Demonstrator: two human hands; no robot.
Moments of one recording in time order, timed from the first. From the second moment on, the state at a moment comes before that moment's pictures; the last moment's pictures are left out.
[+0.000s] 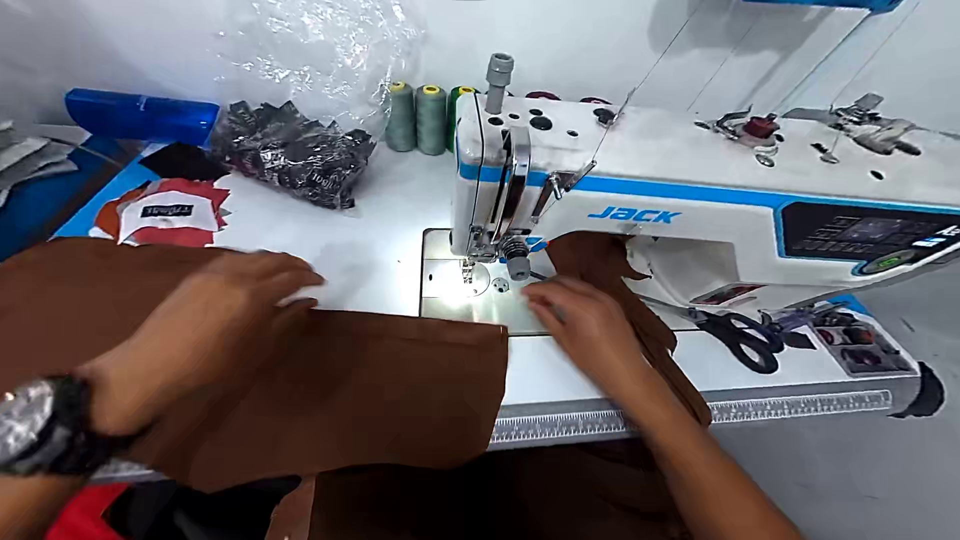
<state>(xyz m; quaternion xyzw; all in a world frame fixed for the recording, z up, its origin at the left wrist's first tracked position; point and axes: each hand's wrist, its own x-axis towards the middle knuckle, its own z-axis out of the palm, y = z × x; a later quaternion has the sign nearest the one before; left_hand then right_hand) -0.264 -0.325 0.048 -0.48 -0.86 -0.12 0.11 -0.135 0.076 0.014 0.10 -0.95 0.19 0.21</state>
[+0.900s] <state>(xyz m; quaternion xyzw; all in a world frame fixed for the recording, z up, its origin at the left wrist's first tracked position) -0.251 -0.186 0.009 -0.53 -0.78 -0.33 0.07 -0.173 0.071 0.013 0.05 -0.84 0.55 0.02</state>
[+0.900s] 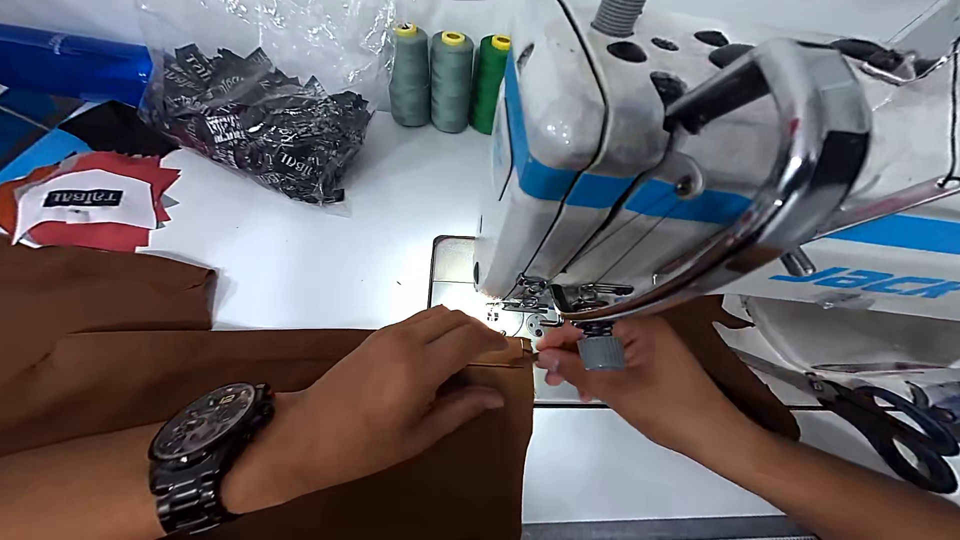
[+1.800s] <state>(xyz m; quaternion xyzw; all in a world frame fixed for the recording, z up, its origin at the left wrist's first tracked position) -0.268 -0.194 -0.010 -0.58 -0.76 -0.24 0.17 -0.159 0.068 -0.016 0.23 -0.95 0.13 0.18</state>
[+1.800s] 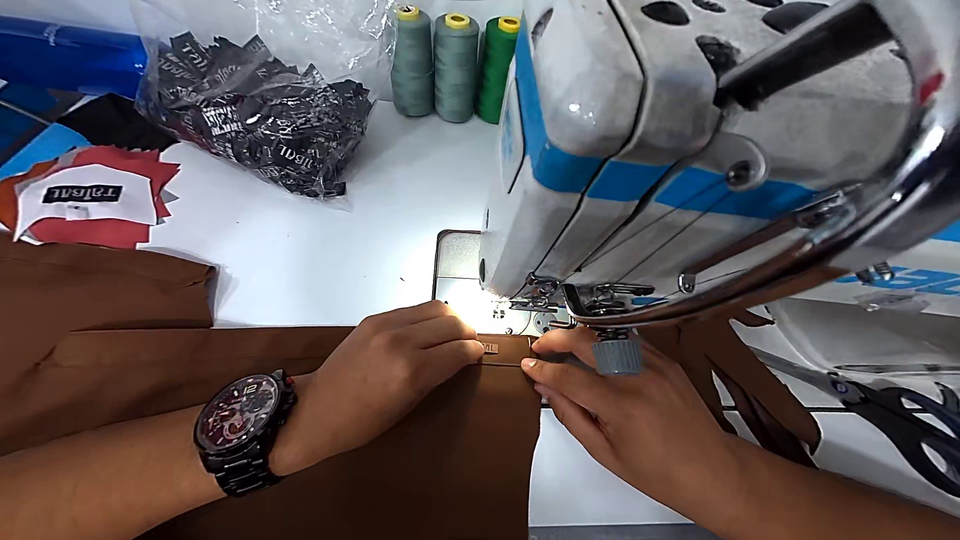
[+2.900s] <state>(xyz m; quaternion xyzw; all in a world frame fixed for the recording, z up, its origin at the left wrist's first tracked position) -0.278 -0.186 -0.009 -0.59 -0.76 -0.20 0.19 -0.174 0.062 -0.025 0.28 -0.94 0.10 0.17</state>
